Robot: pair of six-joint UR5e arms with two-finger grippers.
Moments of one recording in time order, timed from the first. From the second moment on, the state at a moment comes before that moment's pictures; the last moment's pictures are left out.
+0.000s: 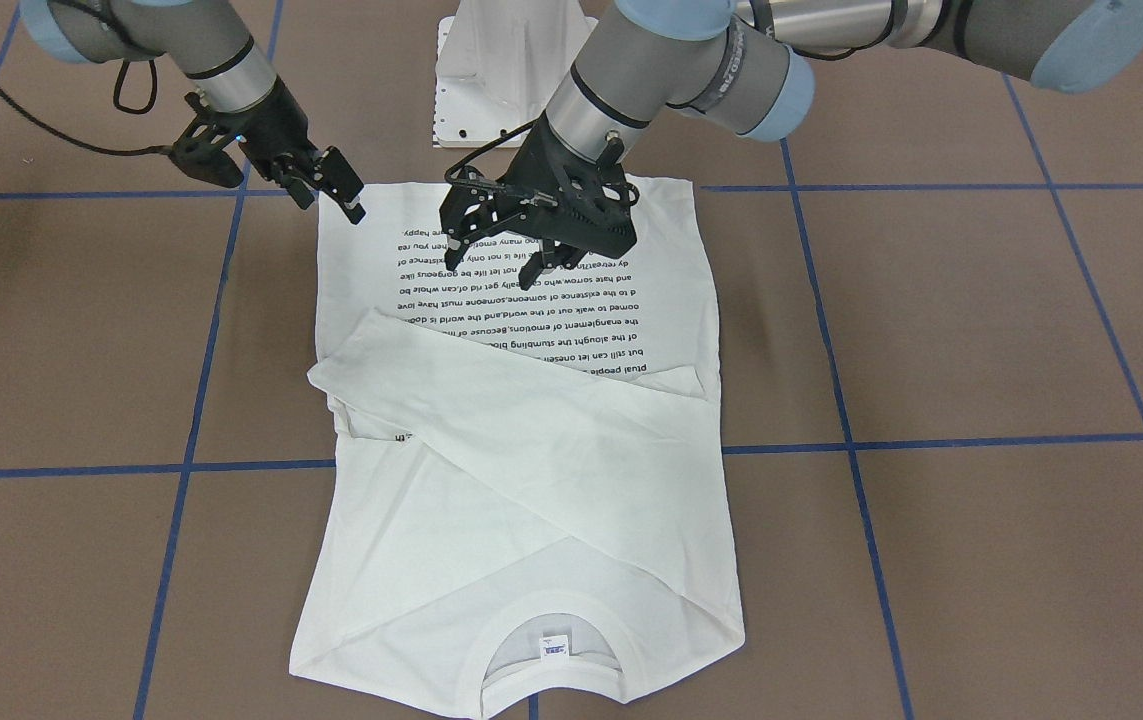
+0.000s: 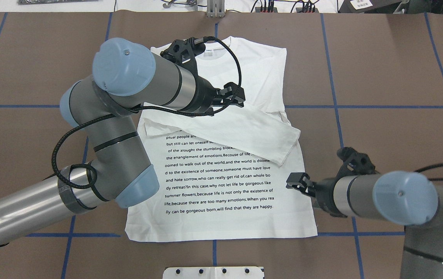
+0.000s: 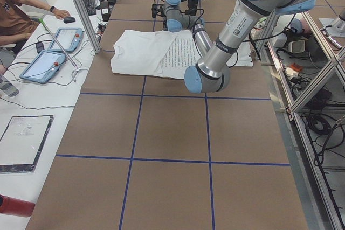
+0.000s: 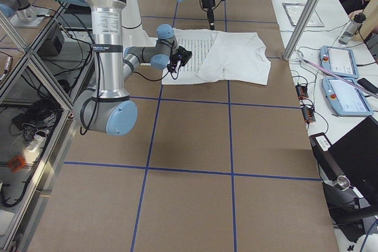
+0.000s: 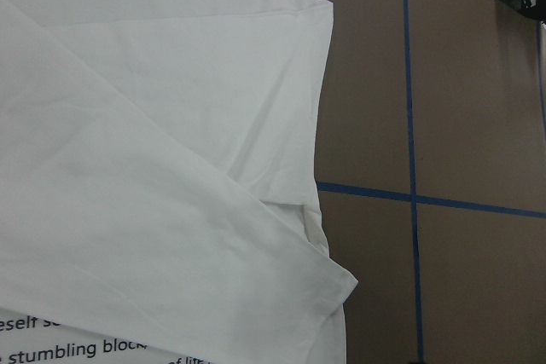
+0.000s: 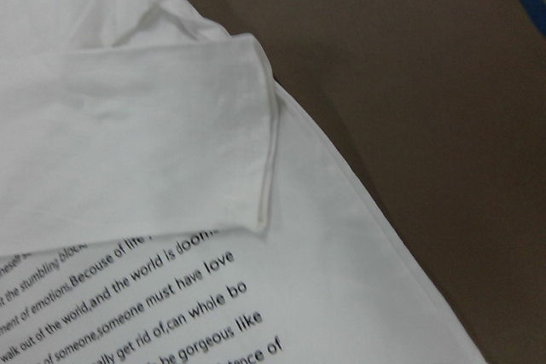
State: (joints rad) left arm -0.60 -2.32 -1.69 -2.05 -1.91 -1.45; right arm 0.28 -1.54 2.13 -1.15 1.61 2.00
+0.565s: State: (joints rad) left arm -0.60 -2.30 -1.74 -2.04 -1.88 -1.46; right arm 0.11 -1.64 2.14 -1.20 1.44 2.15
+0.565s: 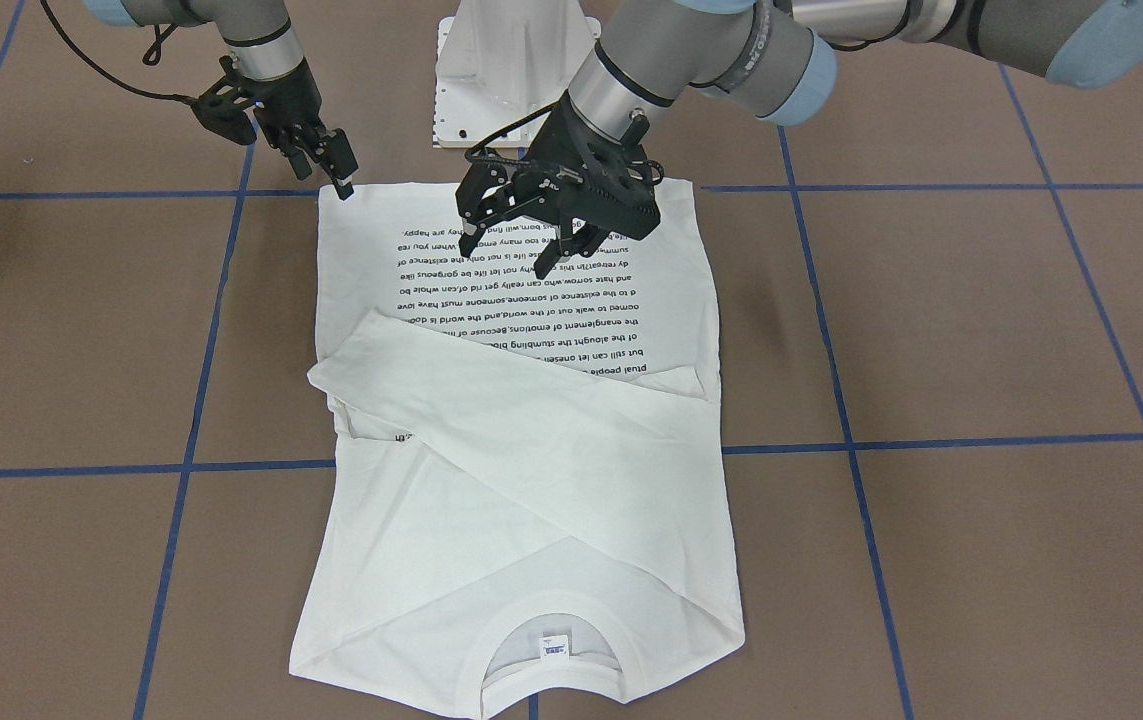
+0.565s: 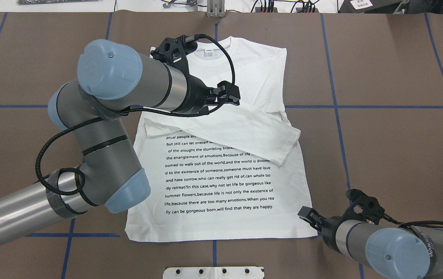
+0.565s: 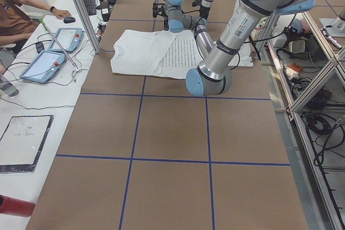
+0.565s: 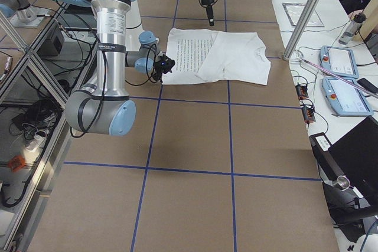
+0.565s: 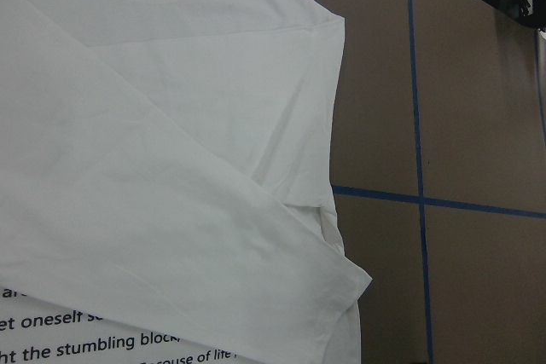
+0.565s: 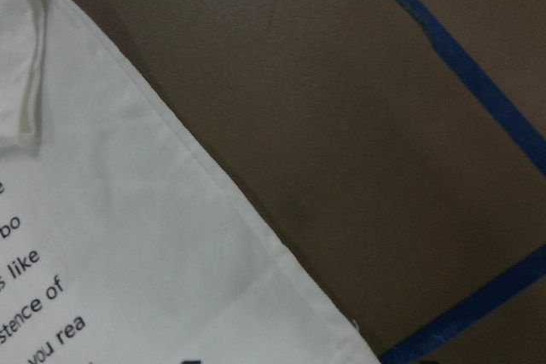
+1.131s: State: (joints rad) left arm -0.60 -2.26 -1.80 -2.04 -1.88 -1.46; right arm 0.09 -1.64 2.12 -1.20 1.44 2.15
